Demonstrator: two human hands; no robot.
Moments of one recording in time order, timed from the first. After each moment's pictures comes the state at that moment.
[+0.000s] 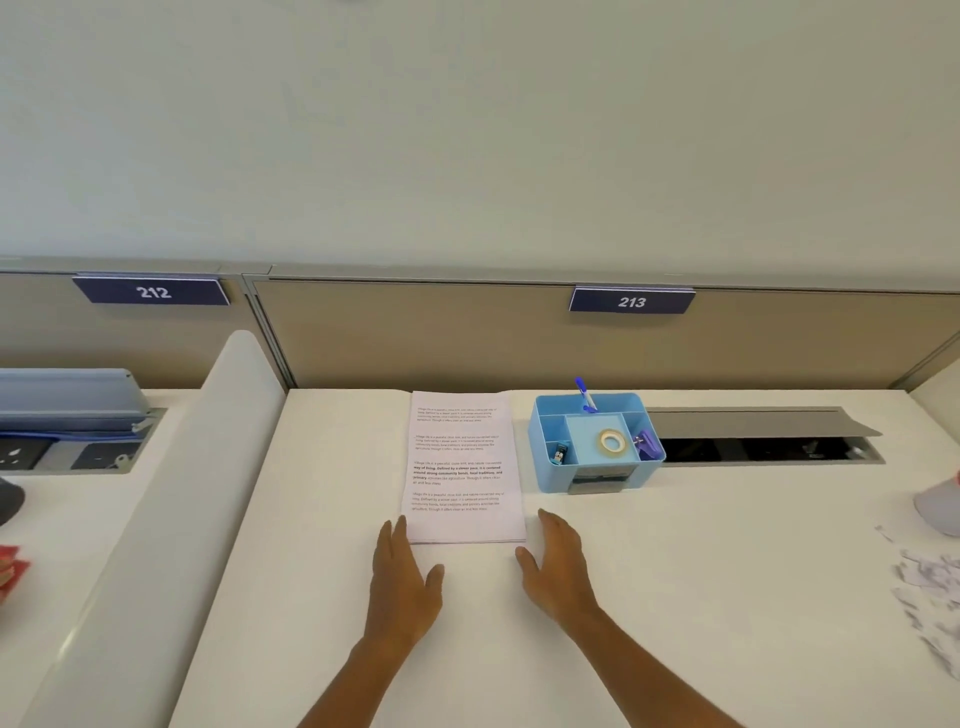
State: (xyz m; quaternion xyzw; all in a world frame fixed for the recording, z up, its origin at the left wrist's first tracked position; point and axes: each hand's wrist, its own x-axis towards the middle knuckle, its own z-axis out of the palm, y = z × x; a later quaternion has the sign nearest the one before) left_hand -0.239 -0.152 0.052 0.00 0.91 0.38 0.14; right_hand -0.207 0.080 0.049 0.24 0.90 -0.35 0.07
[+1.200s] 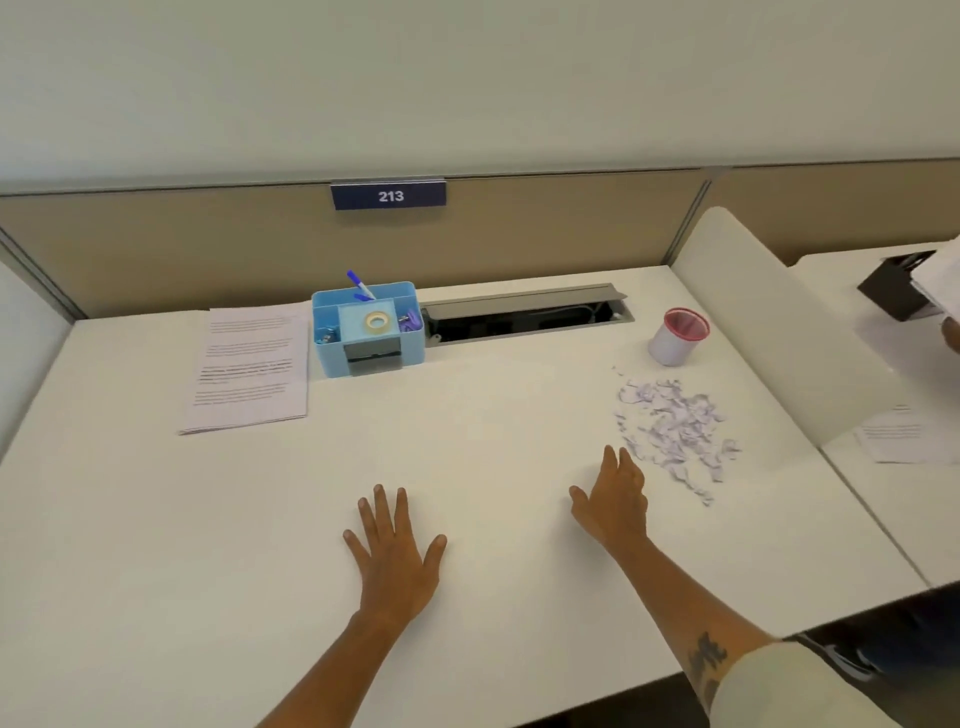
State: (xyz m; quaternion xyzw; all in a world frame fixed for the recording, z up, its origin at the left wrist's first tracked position) left_hand 0.034 0.096 0.015 0.13 0.95 0.22 0.17; right_hand 0.099 0.407 0.070 0.40 0.89 -0.19 0.04
